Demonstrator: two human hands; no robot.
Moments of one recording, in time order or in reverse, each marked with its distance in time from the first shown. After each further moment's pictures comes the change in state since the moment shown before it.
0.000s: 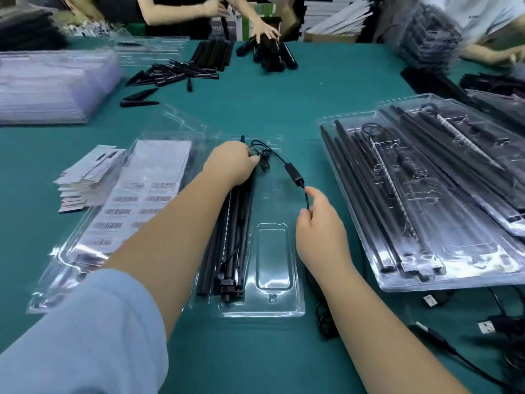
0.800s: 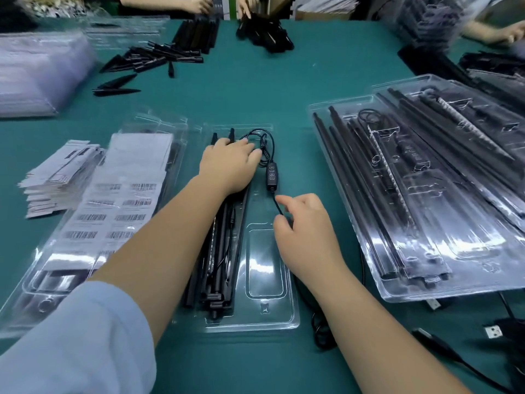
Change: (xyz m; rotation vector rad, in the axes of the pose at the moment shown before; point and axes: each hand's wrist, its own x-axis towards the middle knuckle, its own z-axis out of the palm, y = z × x) left_hand 0.023 -0.008 0.043 0.141 0.071 0.155; right_hand 0.002 -0.002 0.004 -0.108 -0.103 -0.103
